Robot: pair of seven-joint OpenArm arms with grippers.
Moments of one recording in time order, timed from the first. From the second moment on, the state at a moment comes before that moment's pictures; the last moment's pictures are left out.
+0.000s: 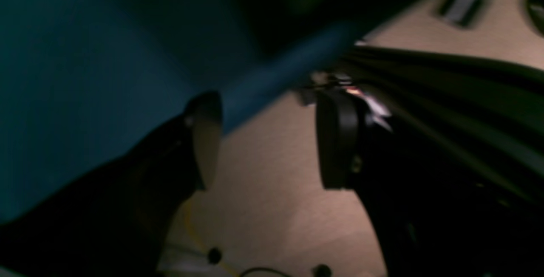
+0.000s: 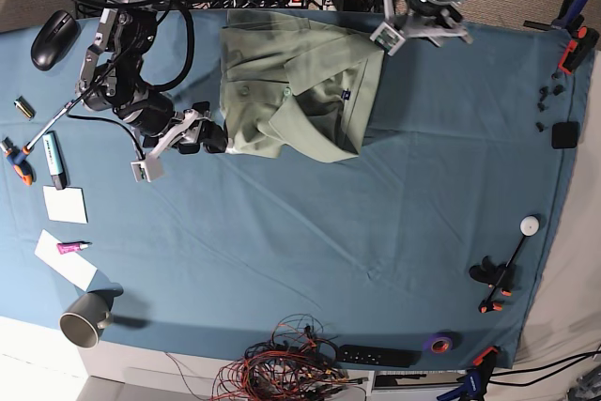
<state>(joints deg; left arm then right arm) 31.3 -21.8 25.8 124.9 0.0 -6.5 63.2 -2.3 6.7 23.6 93.4 38.6 32.2 -65.9</state>
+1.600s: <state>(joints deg) 28.1 -14.3 14.6 116.0 -23.1 -13.5 54.3 -2.4 6.5 15.1 93.3 36.1 33.4 -65.8</state>
